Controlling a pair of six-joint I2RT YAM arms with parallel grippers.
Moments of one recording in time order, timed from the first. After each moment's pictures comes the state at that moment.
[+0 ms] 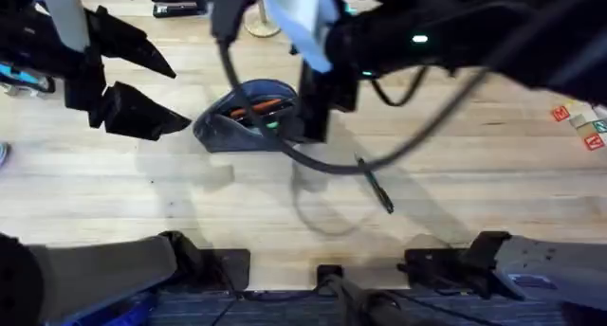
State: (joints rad) left arm 0.44 1.46 1.45 -1.65 0.66 1.51; right arm 0.80 1.44 1.37 -0.77 -0.17 -0.58
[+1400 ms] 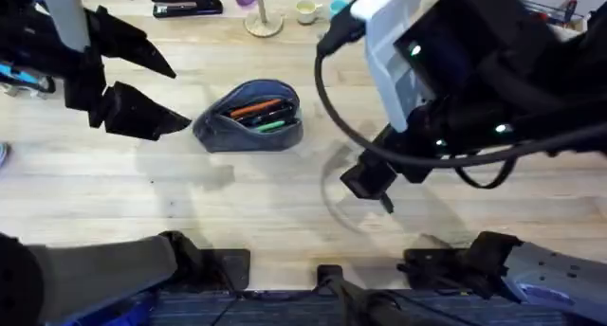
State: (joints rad) left arm 0.44 1.46 1.45 -1.65 0.66 1.51; right arm 0.80 1.19 1.15 -1.18 0.03 0.02
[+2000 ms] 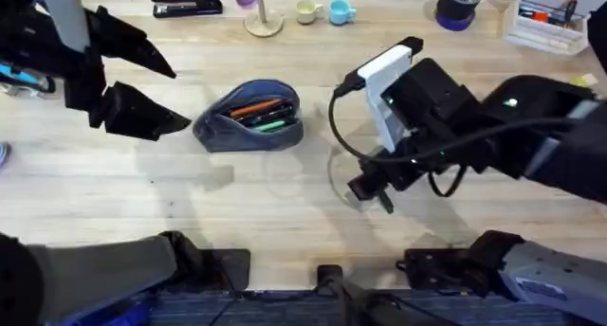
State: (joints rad) left arm 0.44 1.46 1.45 -1.65 0.66 1.51; right arm 0.65 1.23 0.79 -0.91 0.03 0.06
